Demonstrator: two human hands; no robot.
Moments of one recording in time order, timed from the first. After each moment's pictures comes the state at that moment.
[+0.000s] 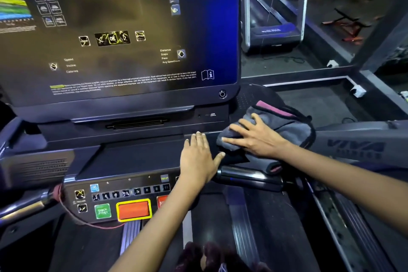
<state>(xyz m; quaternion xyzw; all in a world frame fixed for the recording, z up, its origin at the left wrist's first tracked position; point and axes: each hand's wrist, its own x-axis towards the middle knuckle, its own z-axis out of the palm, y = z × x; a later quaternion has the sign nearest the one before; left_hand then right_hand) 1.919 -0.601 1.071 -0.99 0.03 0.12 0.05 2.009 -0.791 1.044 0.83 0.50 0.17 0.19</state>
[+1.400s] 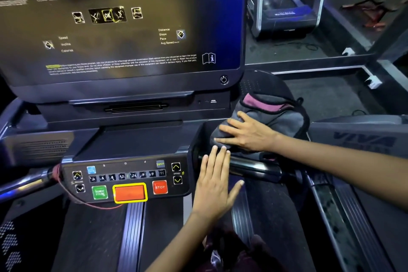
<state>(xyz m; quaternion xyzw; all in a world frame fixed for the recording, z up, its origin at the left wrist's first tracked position) 1.844 -0.638 0.996 -0.98 0.10 -0.14 -0.10 2.012 -0.779 1.034 0.73 0.61 0.17 0.24</state>
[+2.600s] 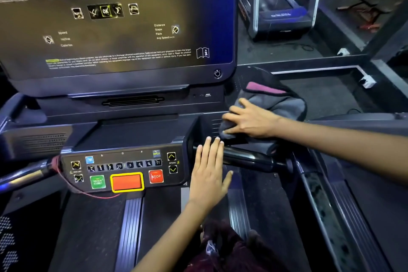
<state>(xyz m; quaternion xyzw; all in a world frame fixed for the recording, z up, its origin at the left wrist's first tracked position) 1.842 -0.640 0.995 -0.99 0.09 -0.13 -0.06 2.006 -0.790 1.069 0.74 0.57 0.09 0.34</state>
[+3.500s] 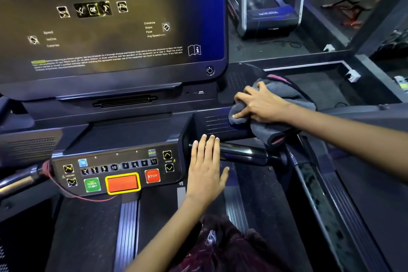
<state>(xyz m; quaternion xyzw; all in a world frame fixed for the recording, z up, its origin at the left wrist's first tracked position) 1.843 -0.640 1.000 -0.99 0.09 -0.13 -0.03 2.008 -0.818 1.096 0.85 0.46 0.02 0.27</state>
